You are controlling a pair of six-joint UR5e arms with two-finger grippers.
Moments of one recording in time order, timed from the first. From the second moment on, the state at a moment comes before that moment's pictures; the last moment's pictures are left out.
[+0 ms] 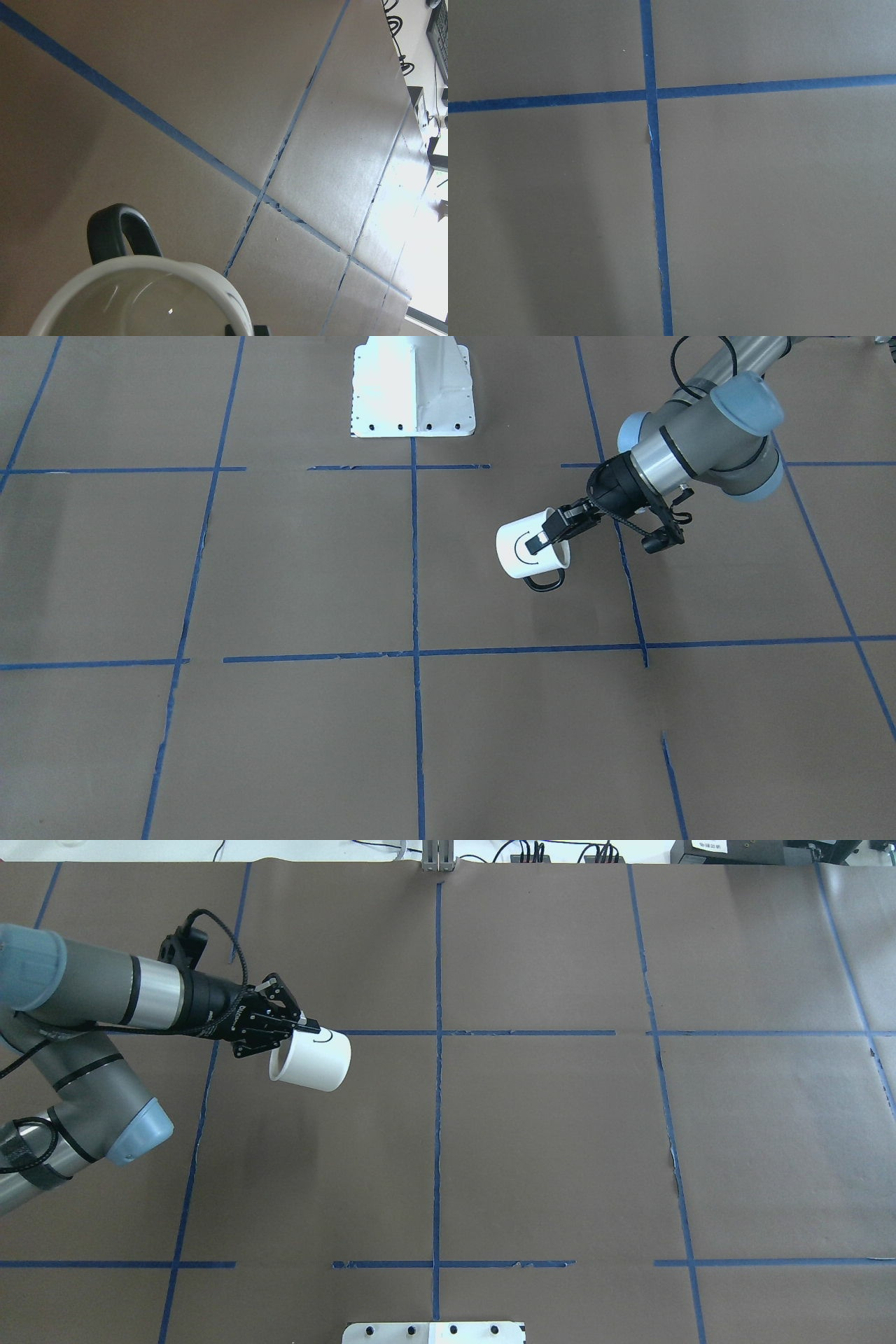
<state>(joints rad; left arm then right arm) -0.80 -1.99 -1.63 -2.61 -2.18 -1.95 1.53 -1.53 1.64 -1.83 2.27 0.01</state>
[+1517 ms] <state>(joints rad) -0.52 -2.55 -1.45 -1.62 -1.71 -1.43 1.53 -1.53 1.64 -1.83 2.27 0.01</state>
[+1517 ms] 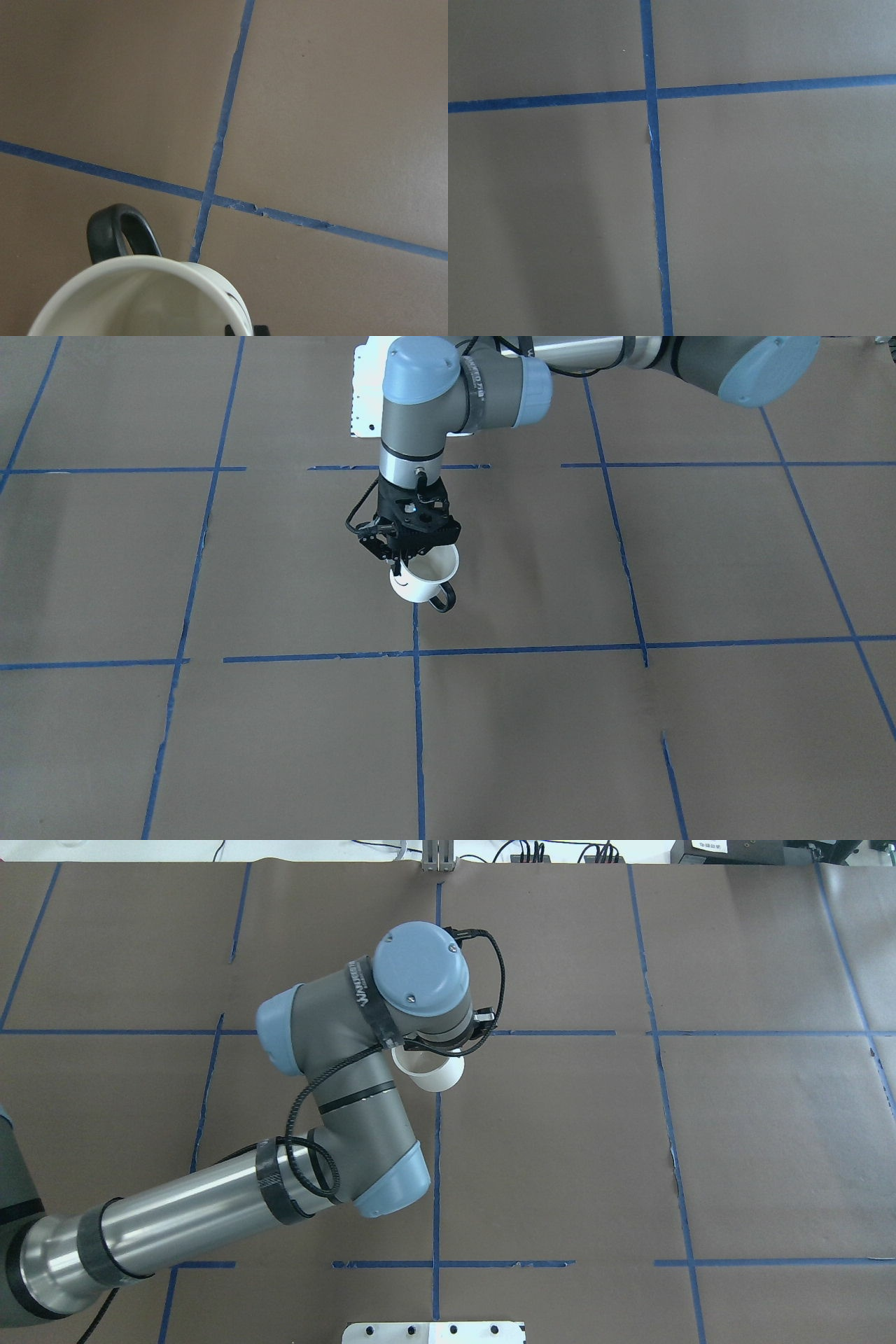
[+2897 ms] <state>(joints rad) -0.44 -2.60 -1.35 -1.53 -1.61 -1.26 1.53 -1.53 1.64 -1.83 2.27 0.01</state>
